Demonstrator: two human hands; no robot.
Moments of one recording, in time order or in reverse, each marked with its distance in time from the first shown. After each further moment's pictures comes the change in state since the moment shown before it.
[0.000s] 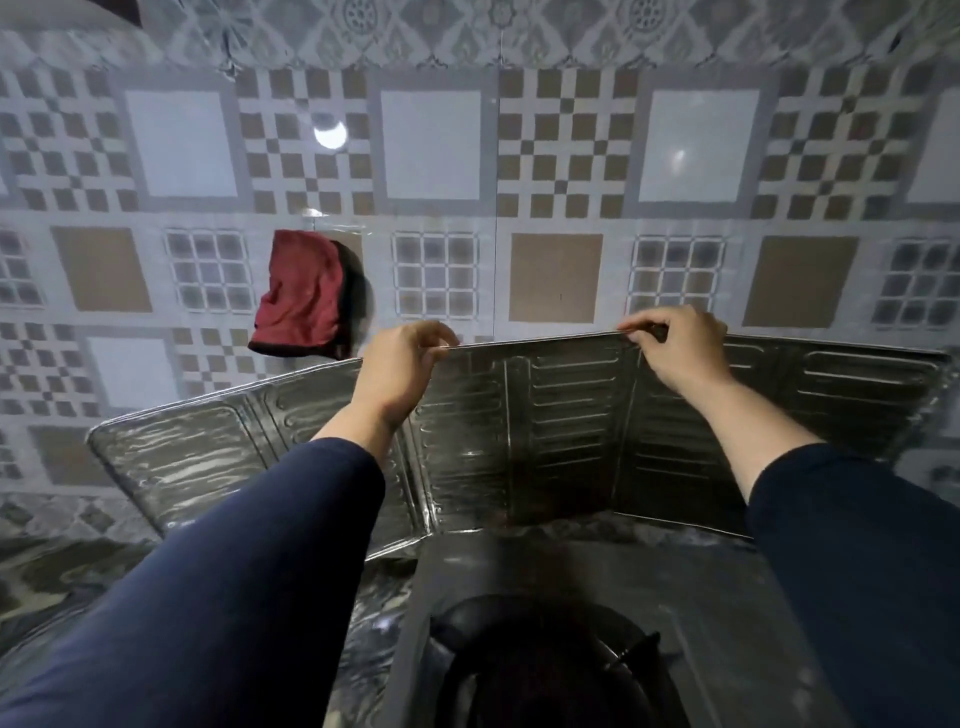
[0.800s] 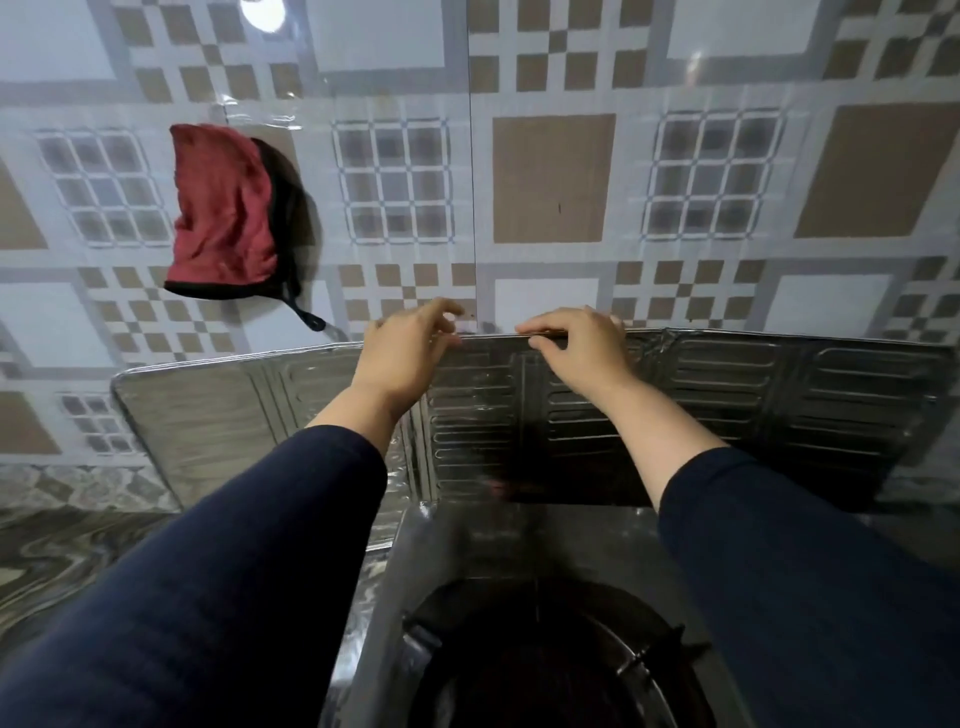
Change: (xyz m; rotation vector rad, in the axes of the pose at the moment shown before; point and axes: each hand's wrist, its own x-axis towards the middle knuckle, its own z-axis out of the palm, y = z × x) left_hand -0.001 -0.043 0.084 0.177 -0.180 0.013; right_hand -0.026 0.012 0.123 0.060 -0.226 -0.086
